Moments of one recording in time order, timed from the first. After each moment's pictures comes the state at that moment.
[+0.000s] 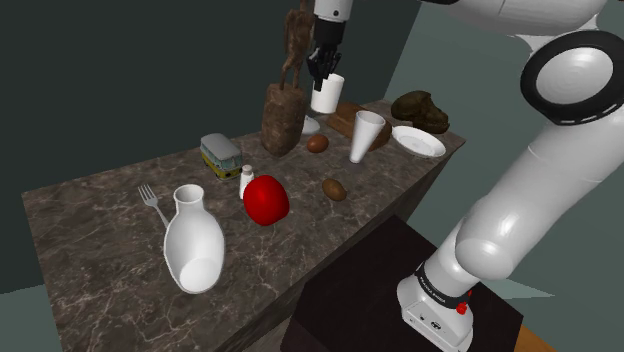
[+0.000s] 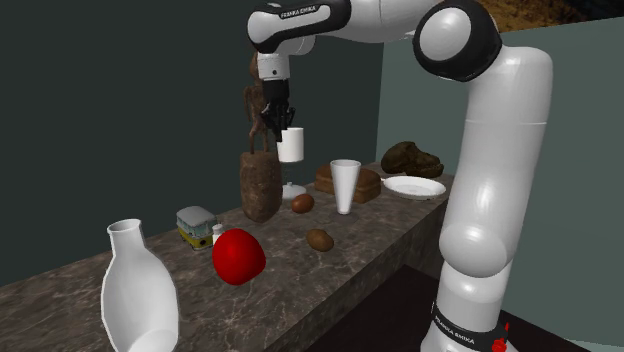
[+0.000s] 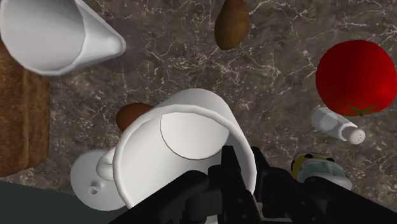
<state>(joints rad) 0.09 0.01 0.02 -1.60 -0.05 1.57 -0.06</state>
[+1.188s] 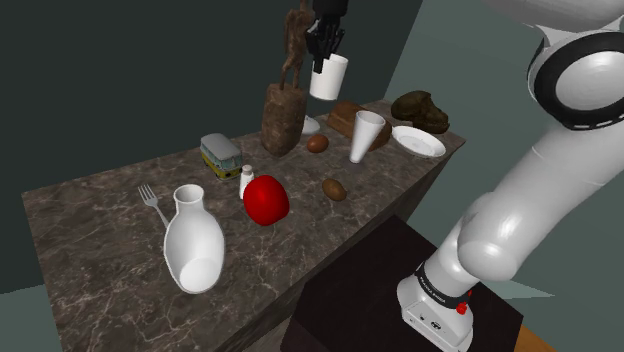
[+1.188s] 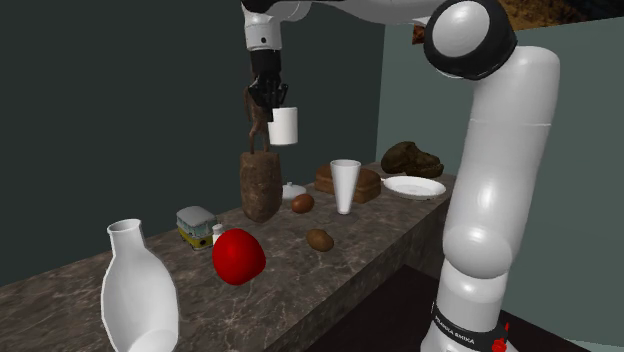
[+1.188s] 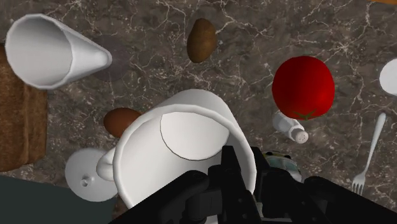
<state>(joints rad) 0.15 -0.02 0.07 -1.46 -0.04 1.39 0.05</state>
